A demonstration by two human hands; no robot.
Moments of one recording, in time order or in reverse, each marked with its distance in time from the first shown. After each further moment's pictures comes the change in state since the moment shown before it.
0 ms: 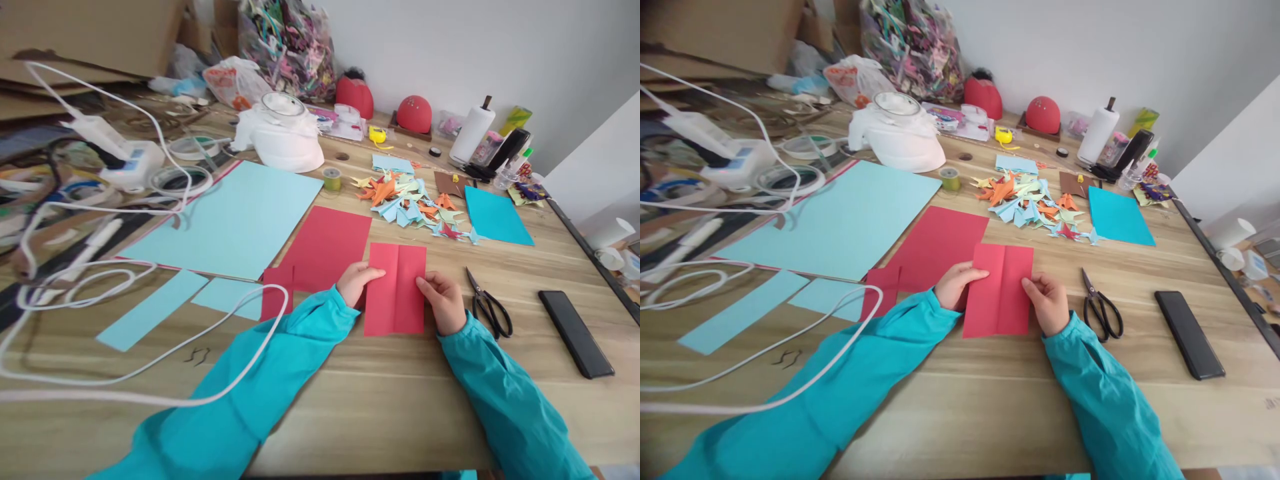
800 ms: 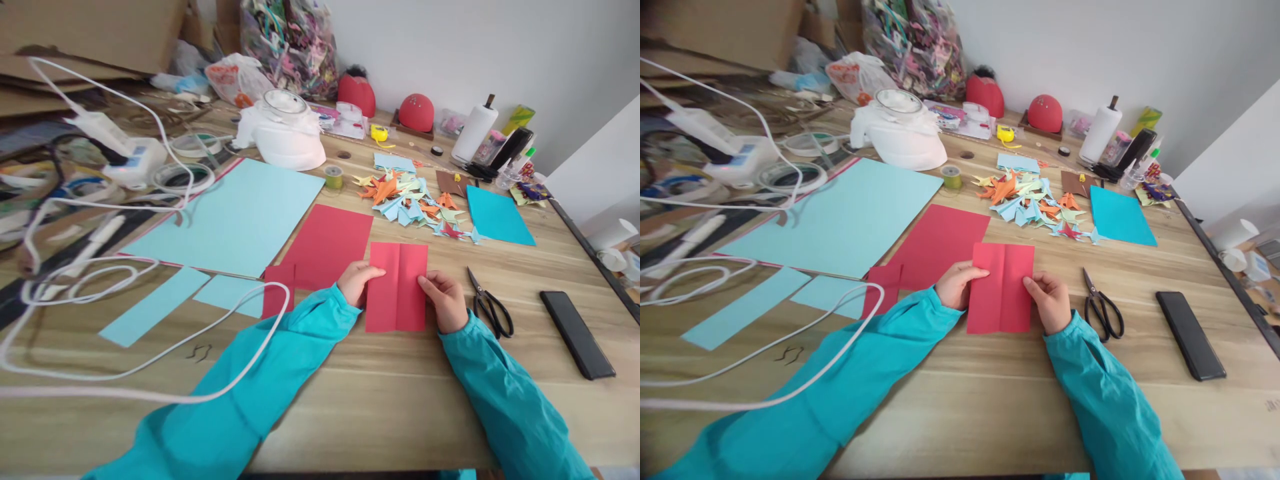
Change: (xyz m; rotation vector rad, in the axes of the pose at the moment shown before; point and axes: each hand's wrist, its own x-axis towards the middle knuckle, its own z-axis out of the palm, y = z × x) left_hand 0.003 -0.003 0.001 -0.091 0.013 0.018; right_hand 0.001 0.002 -0.001 0.026 0.025 0.024
